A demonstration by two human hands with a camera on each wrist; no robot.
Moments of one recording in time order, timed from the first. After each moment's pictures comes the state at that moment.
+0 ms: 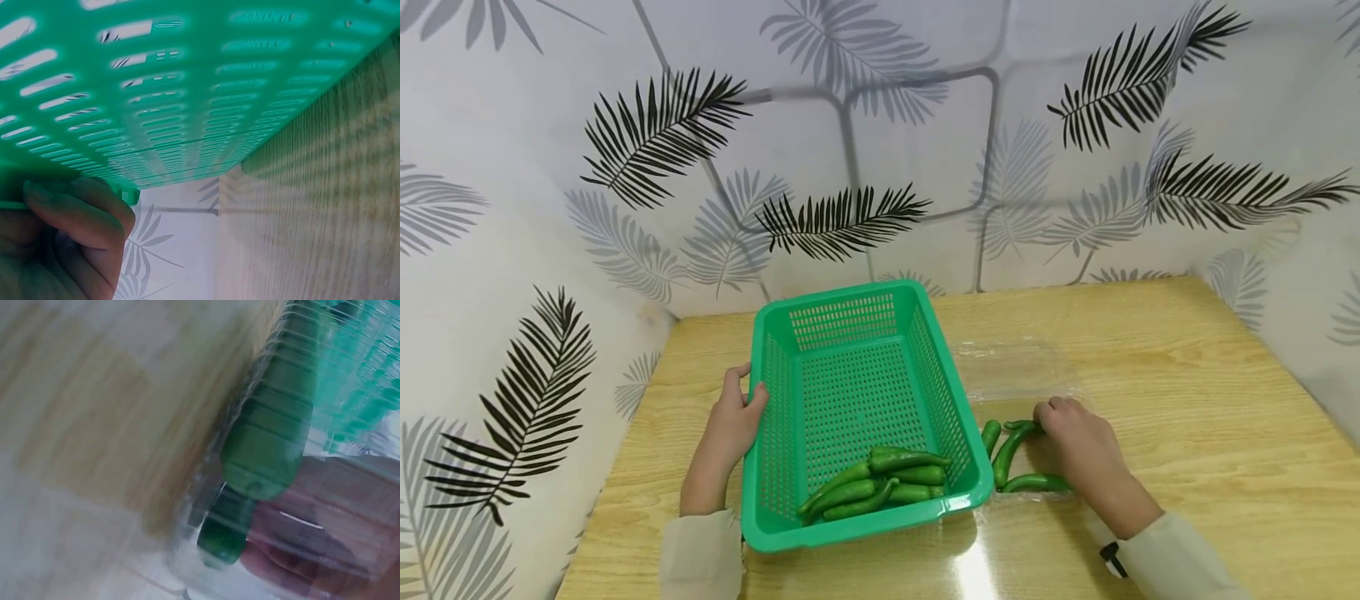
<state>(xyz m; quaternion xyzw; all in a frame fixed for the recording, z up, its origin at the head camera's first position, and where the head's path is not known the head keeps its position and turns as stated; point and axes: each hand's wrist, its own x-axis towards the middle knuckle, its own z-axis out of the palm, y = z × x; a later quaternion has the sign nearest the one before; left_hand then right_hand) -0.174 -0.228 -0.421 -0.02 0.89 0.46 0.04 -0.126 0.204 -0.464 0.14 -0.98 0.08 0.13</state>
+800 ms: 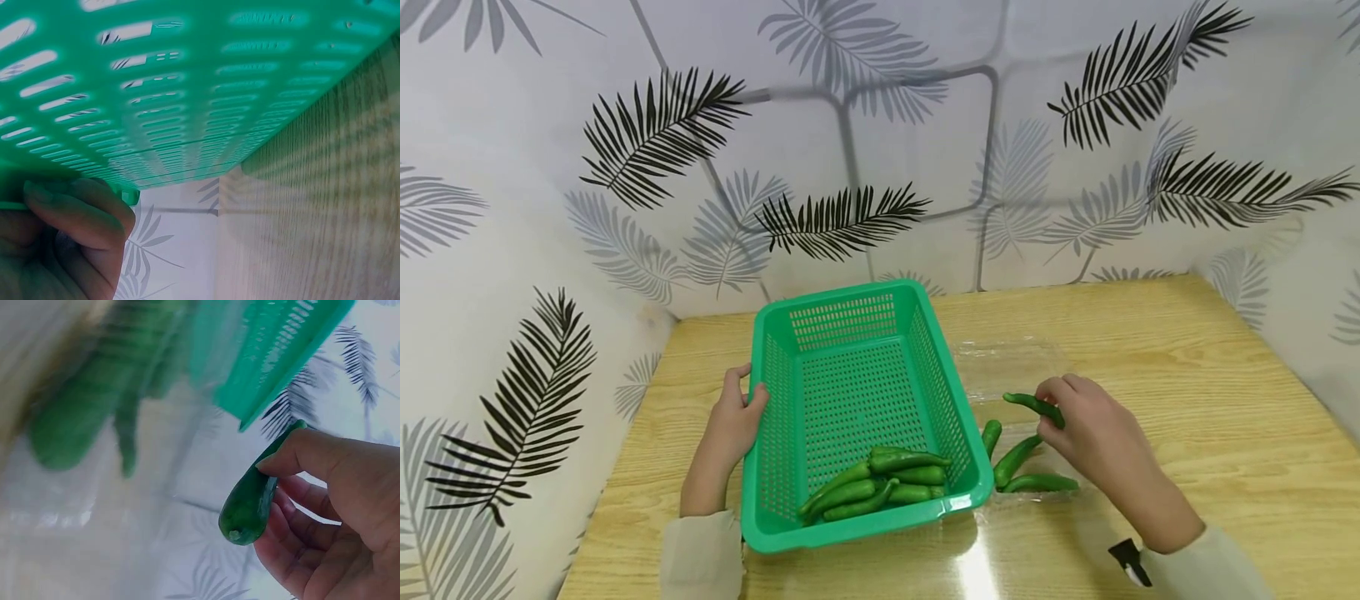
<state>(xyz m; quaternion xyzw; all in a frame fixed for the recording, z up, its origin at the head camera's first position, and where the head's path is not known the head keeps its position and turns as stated) -0.175 -0.228 -0.423 -0.02 0.89 0.46 0.04 -0.114 0.201 -0.414 0.16 -0.95 0.16 0.20</state>
